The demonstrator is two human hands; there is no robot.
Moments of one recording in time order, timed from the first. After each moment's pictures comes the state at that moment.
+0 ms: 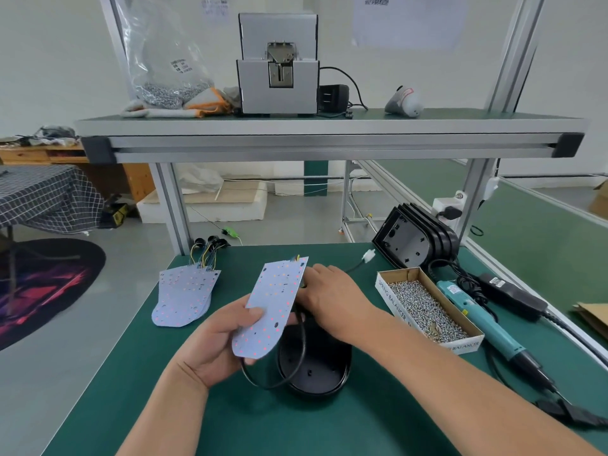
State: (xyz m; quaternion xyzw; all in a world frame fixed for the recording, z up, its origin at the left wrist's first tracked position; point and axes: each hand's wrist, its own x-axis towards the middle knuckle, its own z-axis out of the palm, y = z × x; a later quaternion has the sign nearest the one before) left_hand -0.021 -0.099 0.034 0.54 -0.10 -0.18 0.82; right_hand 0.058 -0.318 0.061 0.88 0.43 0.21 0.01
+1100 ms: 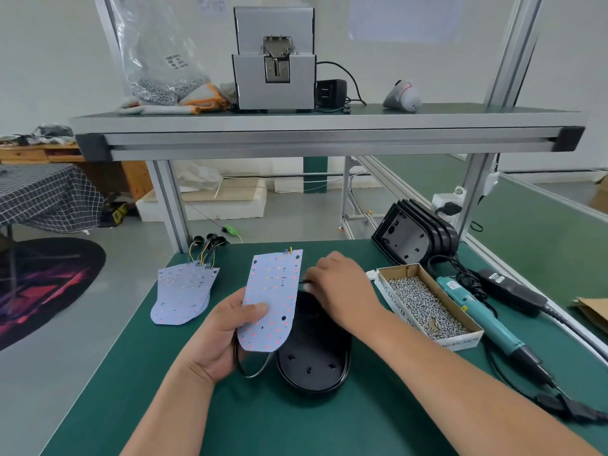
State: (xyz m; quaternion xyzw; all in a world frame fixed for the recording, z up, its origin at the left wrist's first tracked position) left_hand -0.009 -0.104 0.018 0.50 -0.06 -0.09 0.86; right_hand 0.076 -0.330 0.049 0.91 0.32 0.25 -0.09
